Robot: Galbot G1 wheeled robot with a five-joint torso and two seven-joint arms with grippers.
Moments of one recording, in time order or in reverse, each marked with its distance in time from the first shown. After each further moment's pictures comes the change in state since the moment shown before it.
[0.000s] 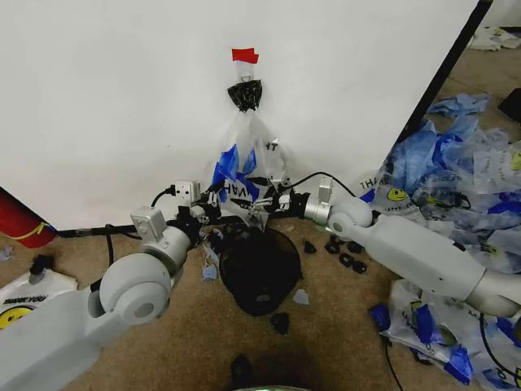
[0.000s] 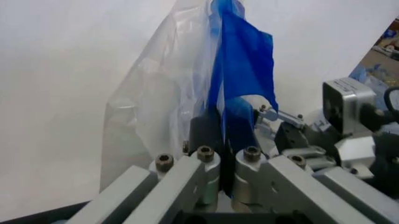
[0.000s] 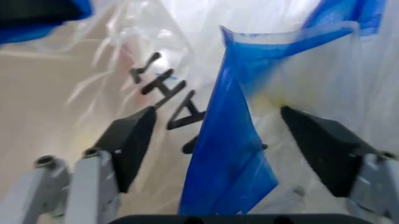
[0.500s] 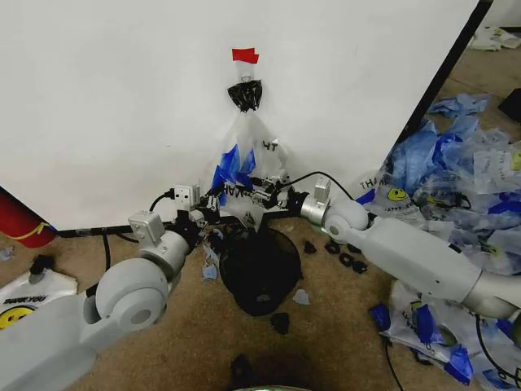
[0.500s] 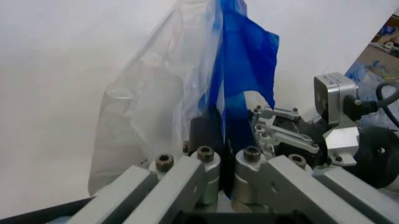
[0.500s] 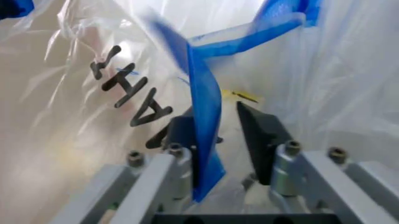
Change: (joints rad) left arm 0.017 0.014 -0.004 -0.012 0.006 -0.003 0.003; right arm -0.014 -0.002 0.004 0.001 -0.005 0.014 0.068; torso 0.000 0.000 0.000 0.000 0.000
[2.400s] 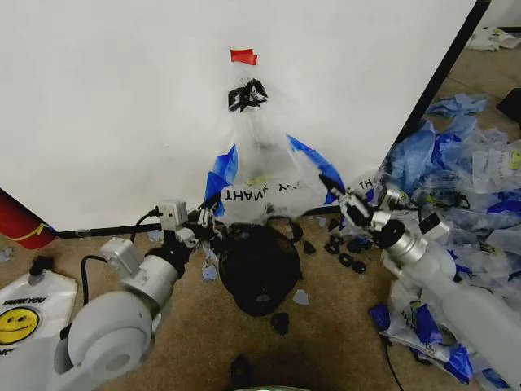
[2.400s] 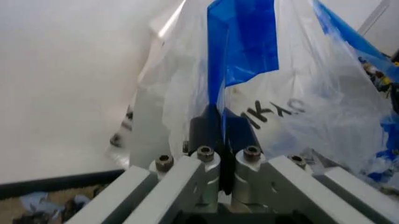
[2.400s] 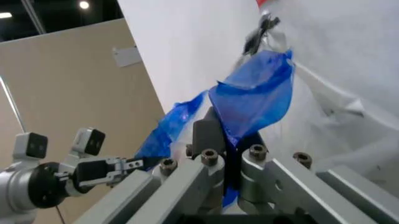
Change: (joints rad) left arm 0.333 -0.006 -0.219 -0.142 0.044 -0.084 0.059; right arm -0.744 -0.146 0.796 0.267 0.267 0.103 -0.528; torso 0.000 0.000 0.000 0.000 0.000
